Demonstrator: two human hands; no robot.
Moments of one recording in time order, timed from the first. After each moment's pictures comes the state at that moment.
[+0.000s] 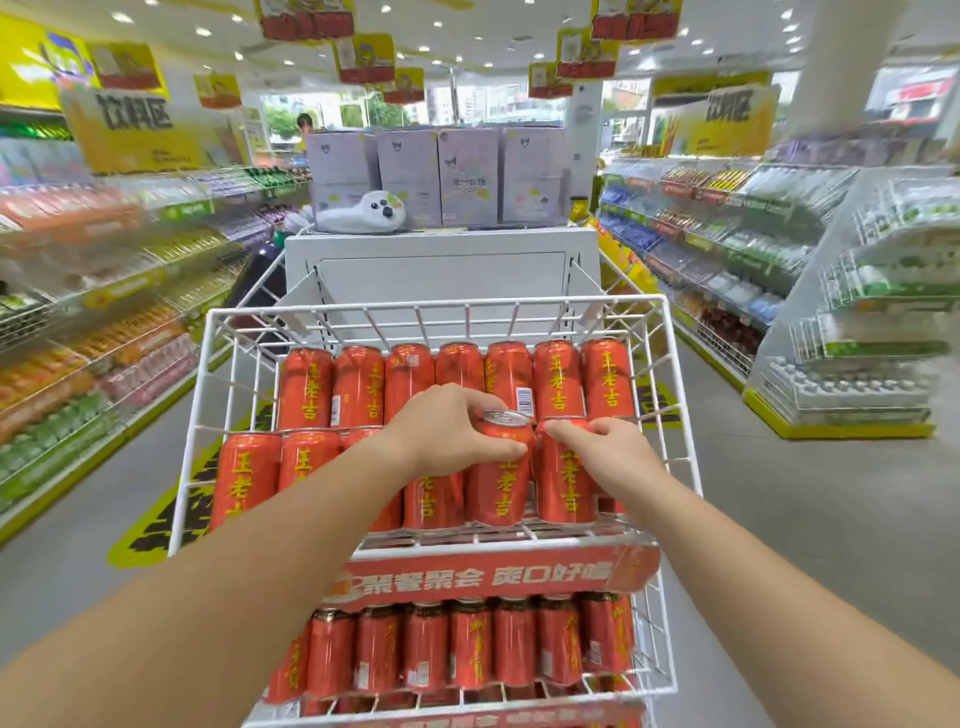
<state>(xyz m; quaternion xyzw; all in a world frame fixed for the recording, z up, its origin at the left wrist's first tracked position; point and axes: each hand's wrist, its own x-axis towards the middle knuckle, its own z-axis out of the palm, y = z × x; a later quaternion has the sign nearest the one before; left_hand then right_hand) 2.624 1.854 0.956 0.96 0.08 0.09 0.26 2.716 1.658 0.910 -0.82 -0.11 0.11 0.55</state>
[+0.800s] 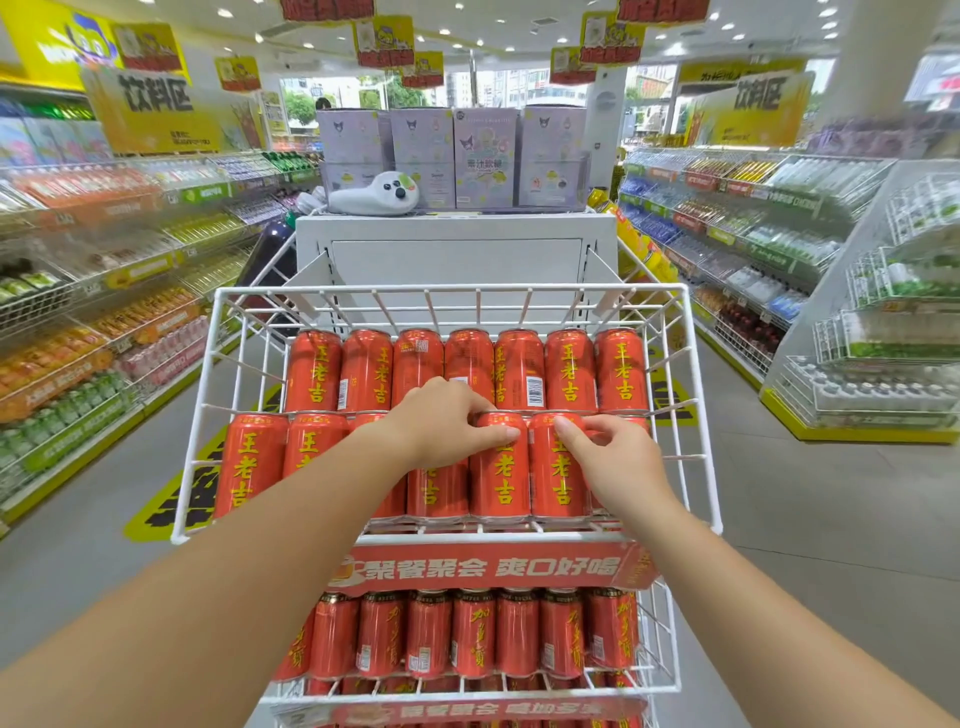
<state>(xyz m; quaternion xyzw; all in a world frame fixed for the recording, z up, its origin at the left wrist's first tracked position) 2.630 1.869 0.944 0.99 0.06 0.05 0.13 2.710 1.663 0.891 -0.84 -0.14 0.00 0.53</state>
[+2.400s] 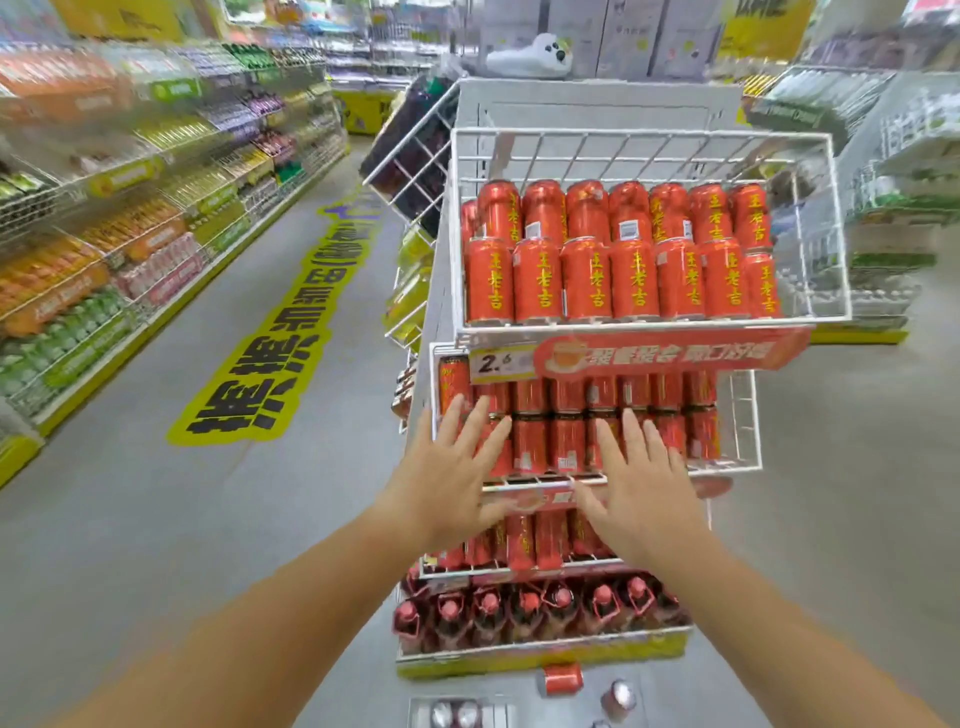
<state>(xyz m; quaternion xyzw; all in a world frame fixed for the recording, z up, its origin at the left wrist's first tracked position) 2.294 1.984 0.787 0.99 -0.03 0.05 -0.09 2.375 1.760 0.784 -0.97 -0.23 -0.02 0.00</state>
